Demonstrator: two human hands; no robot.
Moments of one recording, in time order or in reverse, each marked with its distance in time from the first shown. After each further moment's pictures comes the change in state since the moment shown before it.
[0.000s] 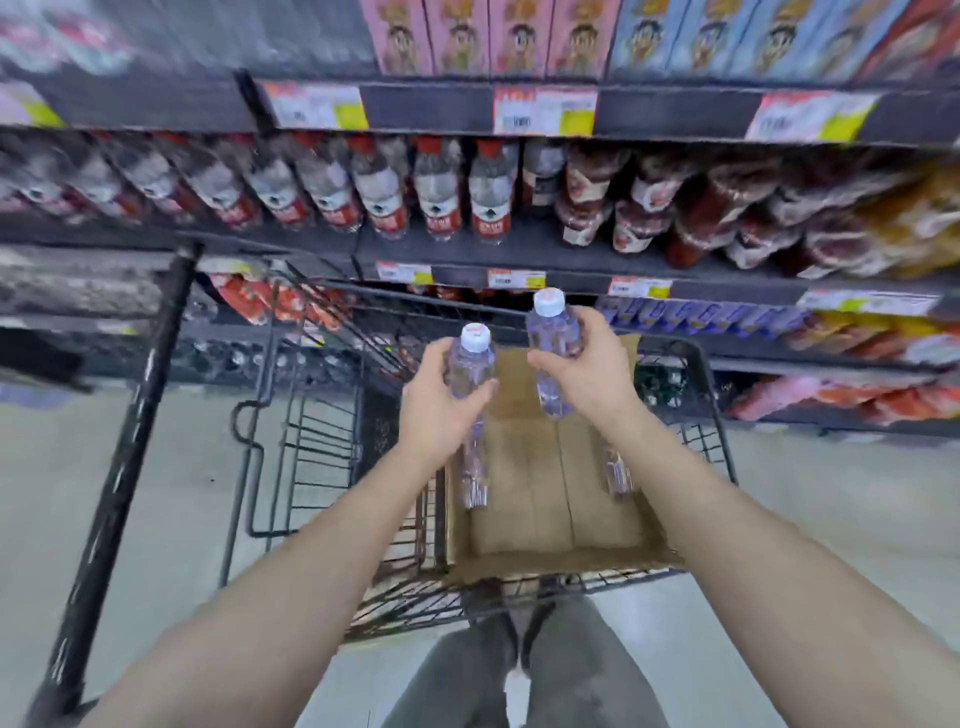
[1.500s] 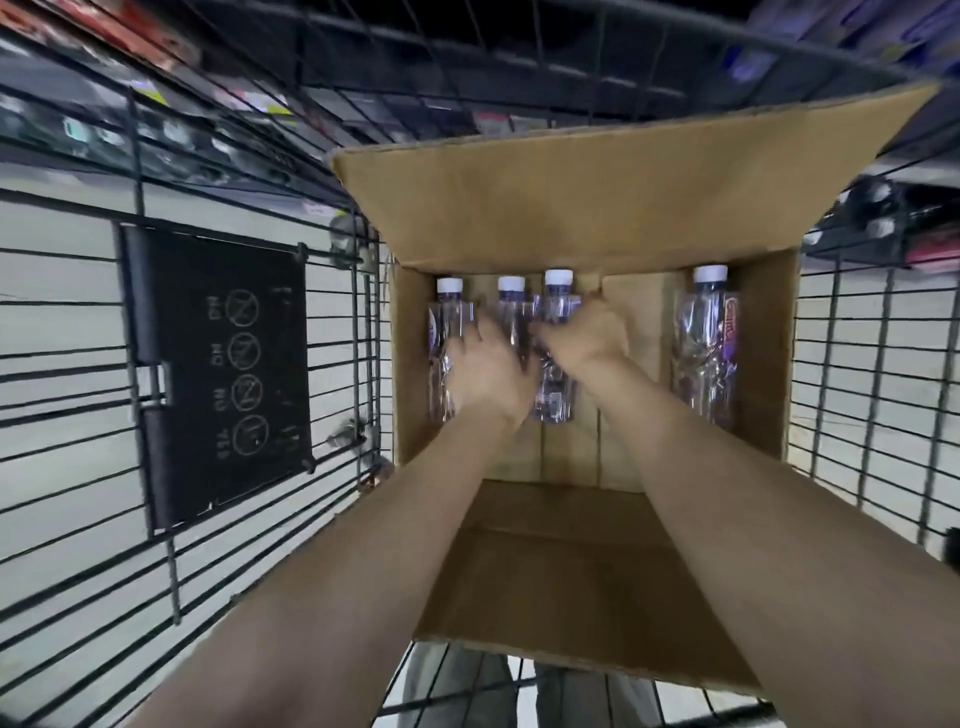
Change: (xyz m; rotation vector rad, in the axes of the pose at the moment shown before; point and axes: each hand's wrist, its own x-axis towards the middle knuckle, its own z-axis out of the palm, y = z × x) left_hand 0.031 -0.235 0.222 0.657 -0.332 -0.529; right_hand 0.122 0.311 0.155 -0.409 -0.358 0.630
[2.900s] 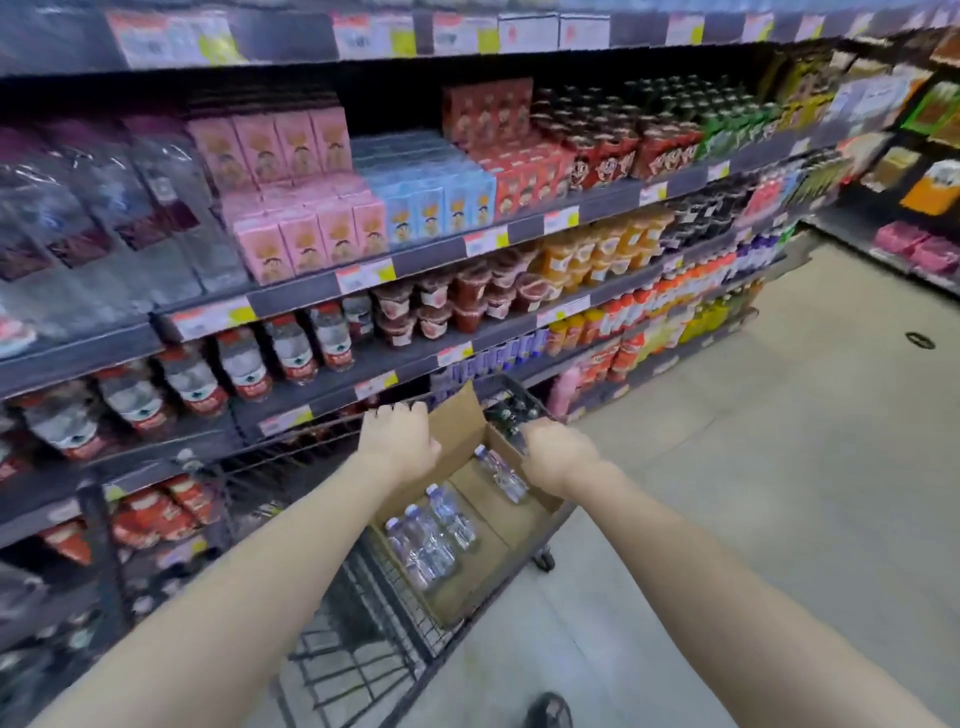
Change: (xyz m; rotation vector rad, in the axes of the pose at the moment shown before) left_hand -0.288 0.023 -0.382 0.753 0.248 1.109; right_hand -0.521 -0.033 -0.103 -0.397 0.596 -0.072
